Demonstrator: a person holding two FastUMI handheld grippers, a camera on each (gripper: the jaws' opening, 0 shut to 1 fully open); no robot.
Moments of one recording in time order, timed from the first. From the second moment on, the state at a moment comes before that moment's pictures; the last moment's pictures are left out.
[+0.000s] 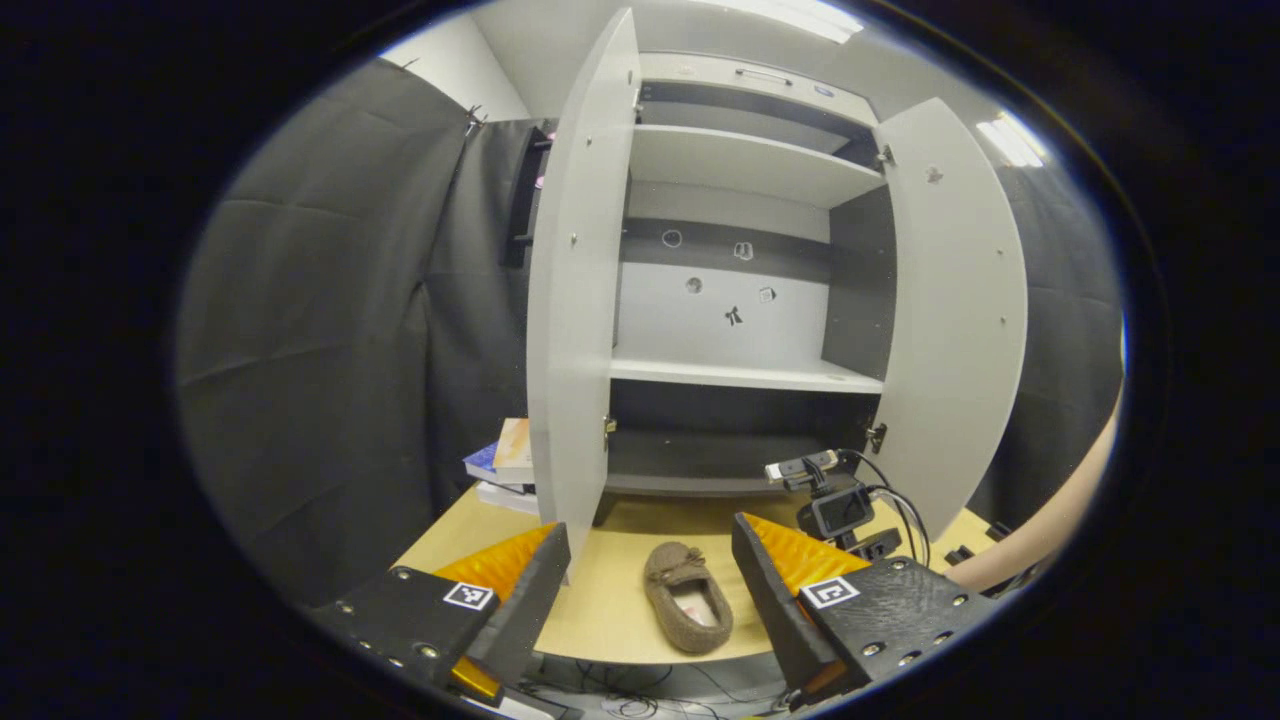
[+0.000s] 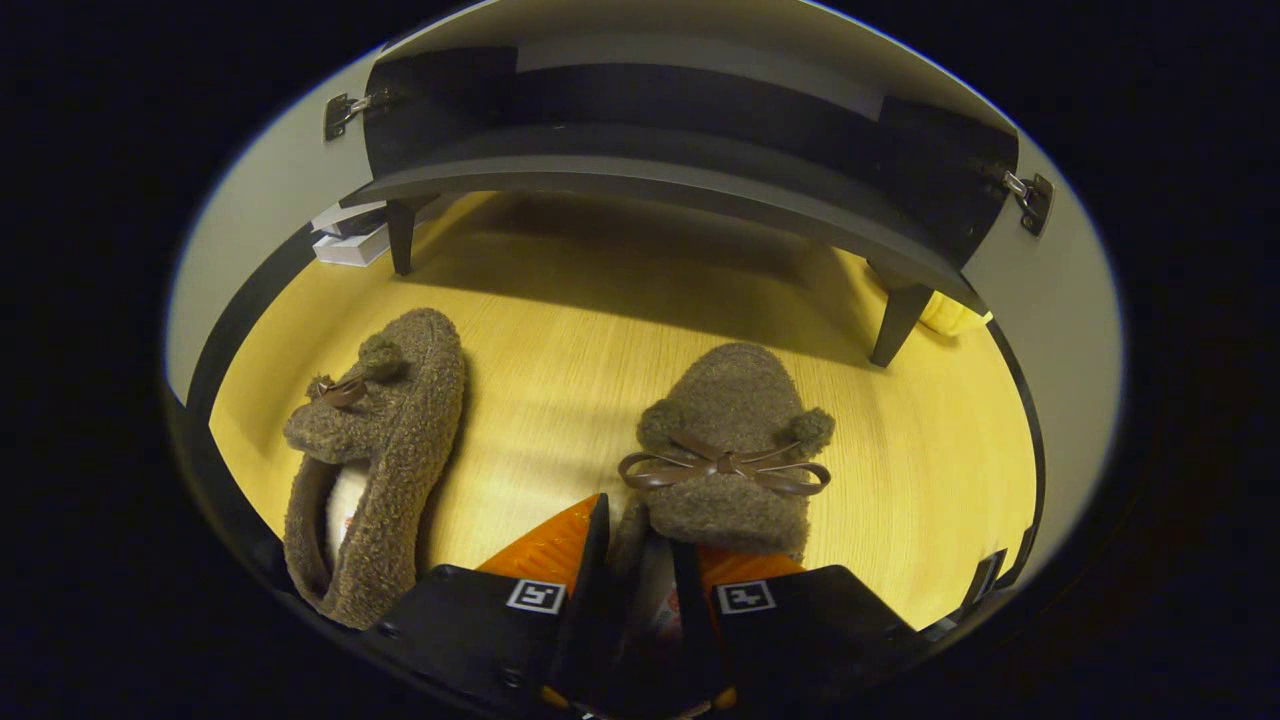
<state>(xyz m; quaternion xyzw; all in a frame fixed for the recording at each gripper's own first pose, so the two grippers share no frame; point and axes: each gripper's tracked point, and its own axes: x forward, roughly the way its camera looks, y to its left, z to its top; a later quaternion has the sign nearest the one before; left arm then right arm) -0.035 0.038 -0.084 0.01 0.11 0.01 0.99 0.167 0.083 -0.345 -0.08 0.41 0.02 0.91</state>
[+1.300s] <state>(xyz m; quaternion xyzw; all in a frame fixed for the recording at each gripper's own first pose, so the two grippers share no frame) -0.054 -0.004 -0.070 0.03 0.10 -0.02 0.99 0.077 0.062 -0.283 0.00 0.42 0.08 0.91</state>
